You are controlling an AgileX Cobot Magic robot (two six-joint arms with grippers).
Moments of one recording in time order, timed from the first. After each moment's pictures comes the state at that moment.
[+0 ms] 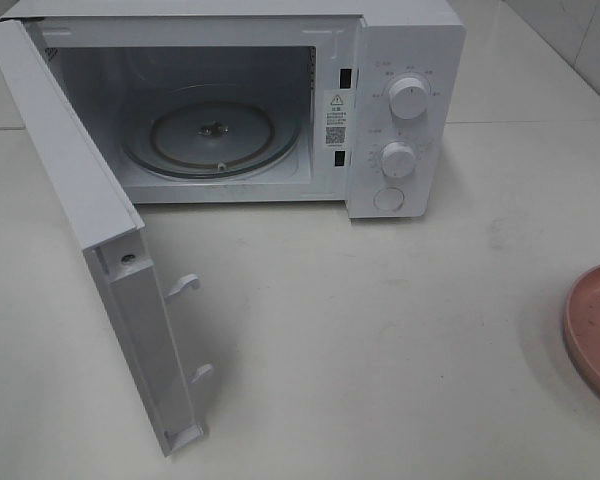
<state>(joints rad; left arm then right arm) 0.05 0.00 -0.50 -0.05 1.03 -0.03 0.13 0.00 -0.51 -0.05 1.04 0.05</state>
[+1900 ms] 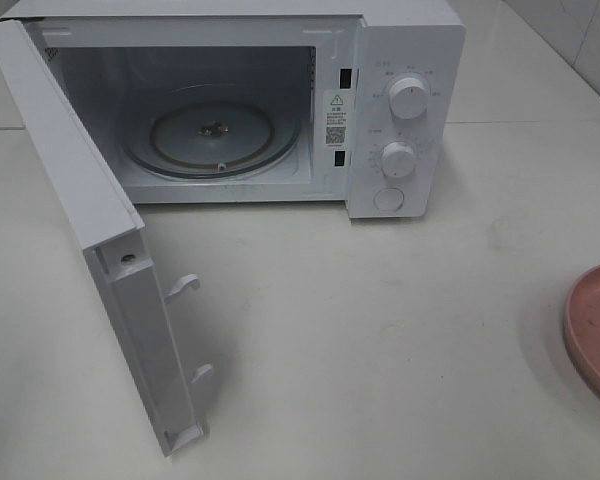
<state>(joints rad) 0.05 0.15 -0.53 -0.05 0.89 -0.03 0.13 0.00 -0.51 -0.05 1.04 0.05</state>
